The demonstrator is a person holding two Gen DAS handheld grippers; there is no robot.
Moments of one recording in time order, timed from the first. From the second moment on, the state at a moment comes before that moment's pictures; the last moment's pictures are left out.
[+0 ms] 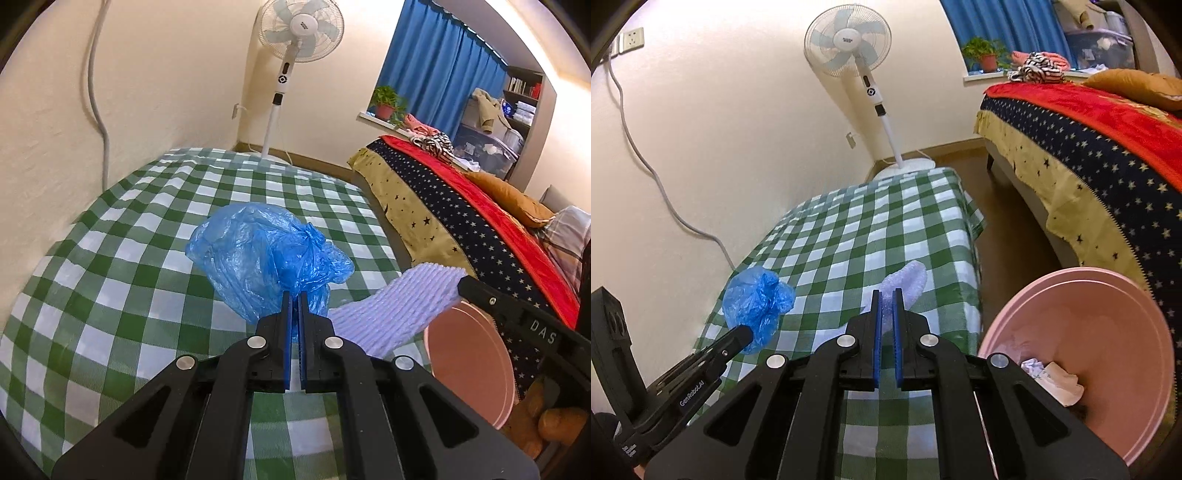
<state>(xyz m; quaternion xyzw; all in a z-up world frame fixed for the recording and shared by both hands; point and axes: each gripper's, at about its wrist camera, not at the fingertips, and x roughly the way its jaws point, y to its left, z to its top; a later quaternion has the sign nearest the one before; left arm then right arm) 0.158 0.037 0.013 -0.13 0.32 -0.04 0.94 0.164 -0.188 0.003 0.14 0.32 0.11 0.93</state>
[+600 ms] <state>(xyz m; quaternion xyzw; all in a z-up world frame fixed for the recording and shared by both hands) 0.146 0.012 0.022 -0.12 0.31 -0.08 0.94 0.131 -0.224 0.047 0.12 0.29 0.07 0.95</state>
